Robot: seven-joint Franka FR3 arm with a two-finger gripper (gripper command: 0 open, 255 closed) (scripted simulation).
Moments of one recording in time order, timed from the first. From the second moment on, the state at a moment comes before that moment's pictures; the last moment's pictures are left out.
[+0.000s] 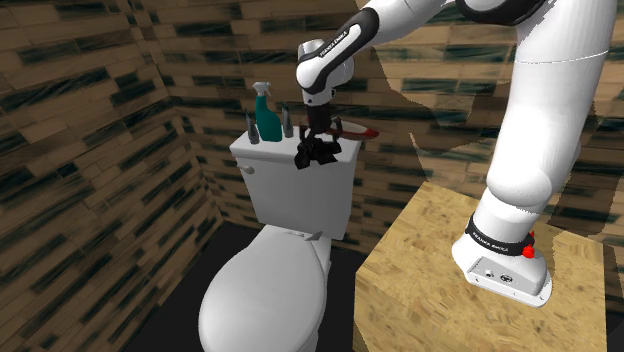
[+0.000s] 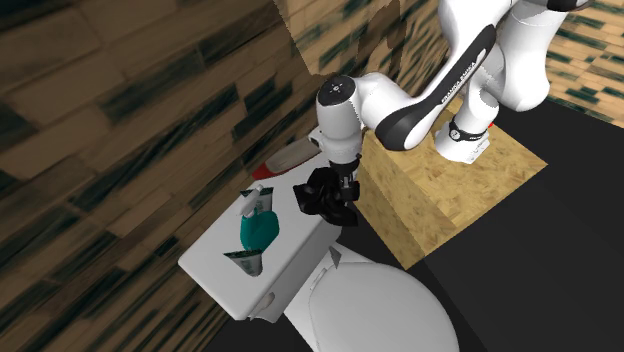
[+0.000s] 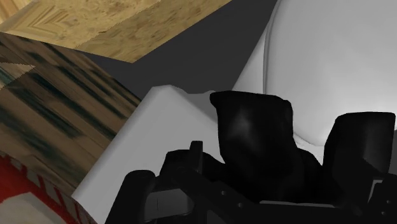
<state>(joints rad) -0.13 0.21 0.11 -2.02 0.07 2.08 0.50</state>
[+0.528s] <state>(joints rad) -0.13 0.23 0.12 -2.06 0.07 2.14 0.50</state>
